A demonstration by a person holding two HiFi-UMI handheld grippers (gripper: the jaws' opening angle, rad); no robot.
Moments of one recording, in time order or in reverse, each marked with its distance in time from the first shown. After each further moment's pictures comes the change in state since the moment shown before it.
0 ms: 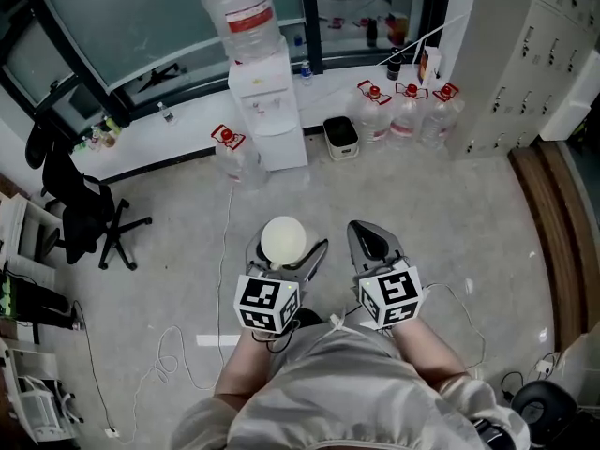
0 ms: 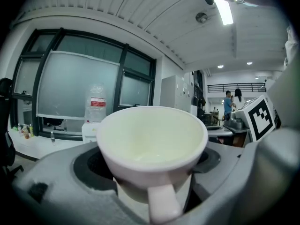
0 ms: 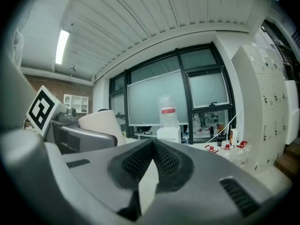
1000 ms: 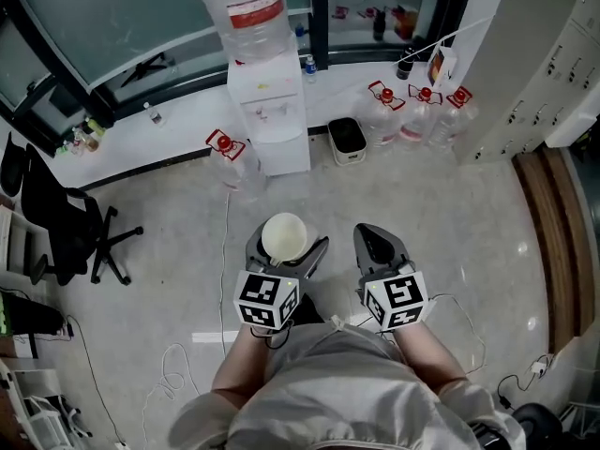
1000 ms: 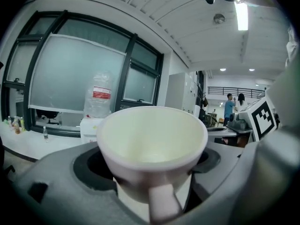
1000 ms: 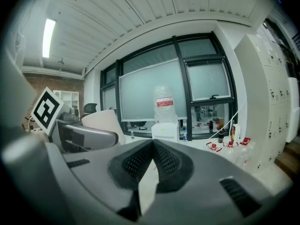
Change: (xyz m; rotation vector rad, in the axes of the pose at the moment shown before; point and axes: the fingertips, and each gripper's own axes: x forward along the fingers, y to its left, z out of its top) left arm 0.104 0.156 0.003 -0.061 0.041 -0.057; right arm 0.169 -0.024 -0.003 0.017 0.079 -0.061
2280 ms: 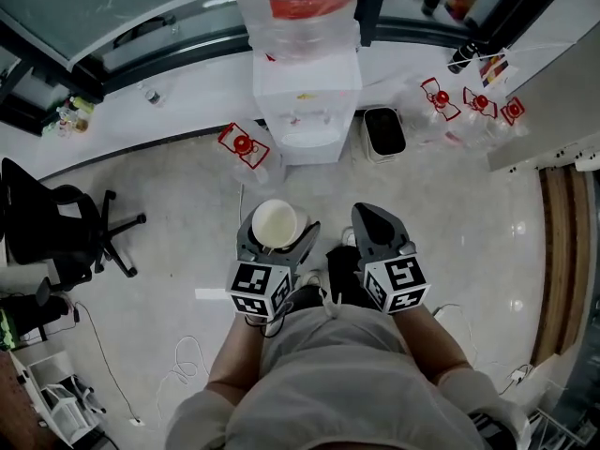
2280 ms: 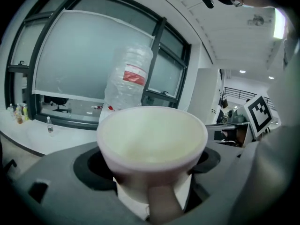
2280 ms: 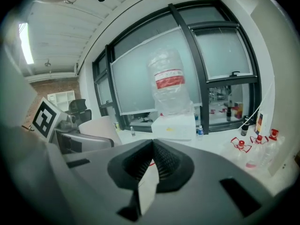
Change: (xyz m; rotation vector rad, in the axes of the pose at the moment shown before) left arm 0.150 0.291 0.014 -0.145 0.111 0.094; right arm 0.337 -0.018 0.027 0.078 0.169 0.087
